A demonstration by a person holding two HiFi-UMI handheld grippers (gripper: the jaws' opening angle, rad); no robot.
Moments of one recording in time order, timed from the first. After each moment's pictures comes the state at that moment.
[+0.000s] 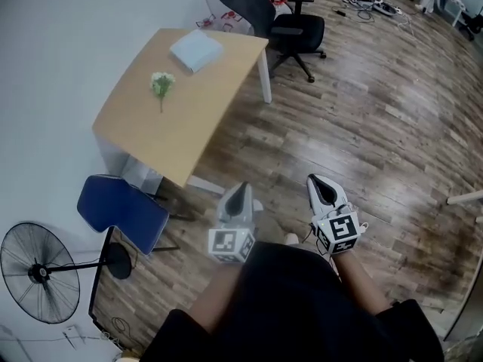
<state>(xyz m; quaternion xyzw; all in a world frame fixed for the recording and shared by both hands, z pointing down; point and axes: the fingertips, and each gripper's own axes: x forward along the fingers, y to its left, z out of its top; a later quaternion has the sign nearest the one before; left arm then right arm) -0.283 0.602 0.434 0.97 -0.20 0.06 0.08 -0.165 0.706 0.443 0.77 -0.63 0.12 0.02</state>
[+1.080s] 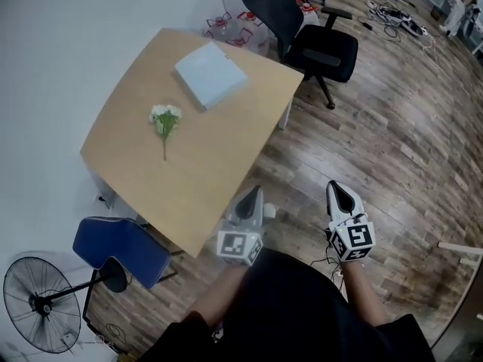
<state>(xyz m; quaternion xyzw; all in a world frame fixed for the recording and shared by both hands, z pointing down) -0.071 0.206 0.473 0.97 -0.20 0.07 0.13 0.068 0.319 0.470 0.78 -0.60 0.18 0.05</state>
